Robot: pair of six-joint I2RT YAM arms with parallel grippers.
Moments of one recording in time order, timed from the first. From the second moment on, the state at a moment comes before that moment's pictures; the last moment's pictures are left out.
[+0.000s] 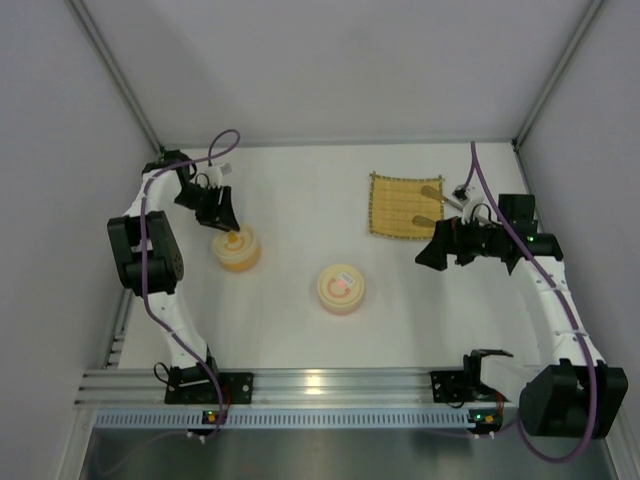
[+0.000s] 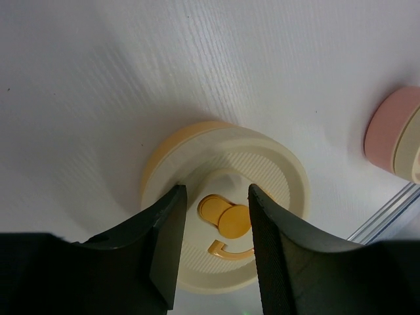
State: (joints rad) left arm 0.17 2.03 1.66 -1.03 0.63 0.39; right arm -0.05 1.08 0.94 -0.77 -0.78 -0.16
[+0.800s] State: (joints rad) left arm 0.20 1.95 1.66 -1.06 0.63 0.49; right arm -0.05 1.09 0.94 -0.77 -0.79 -0.16
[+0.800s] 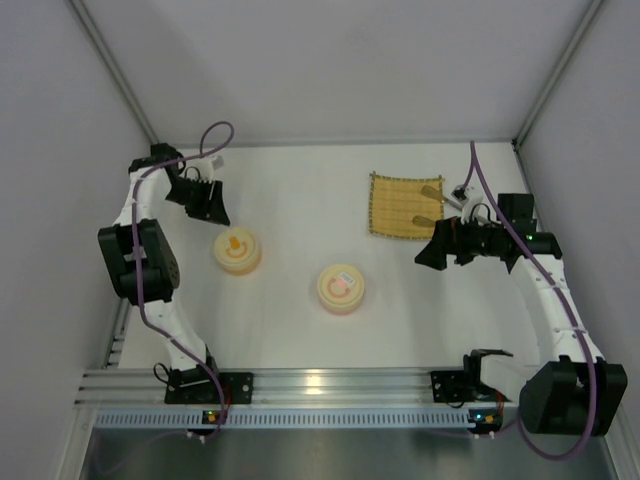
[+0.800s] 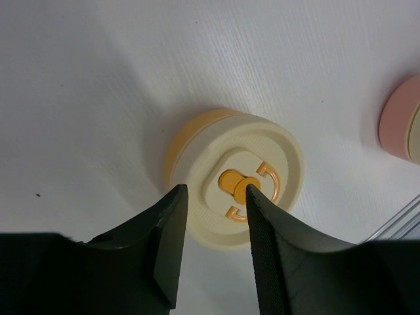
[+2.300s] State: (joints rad) left arm -0.15 1.70 1.12 -0.85 0.68 0.39; right arm -0.05 1.10 0.93 -0.76 -0.80 -0.16
